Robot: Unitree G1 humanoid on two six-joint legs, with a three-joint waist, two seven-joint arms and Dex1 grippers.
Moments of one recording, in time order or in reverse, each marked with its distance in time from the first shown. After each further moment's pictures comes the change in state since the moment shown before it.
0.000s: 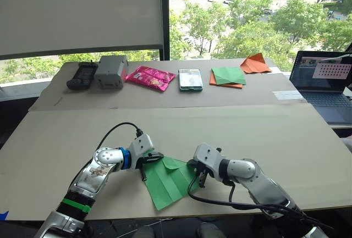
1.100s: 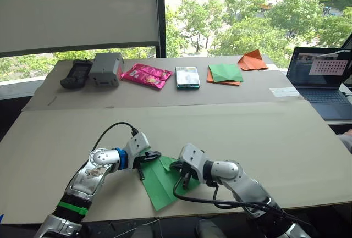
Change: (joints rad) left arm 0.067 0.009 0.119 -0.082 -0.081 0.109 0.026; right arm -0.051 0.156 0.058 0.077 0.043 -0.034 -0.013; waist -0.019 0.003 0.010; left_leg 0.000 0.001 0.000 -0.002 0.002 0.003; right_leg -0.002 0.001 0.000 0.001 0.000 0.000
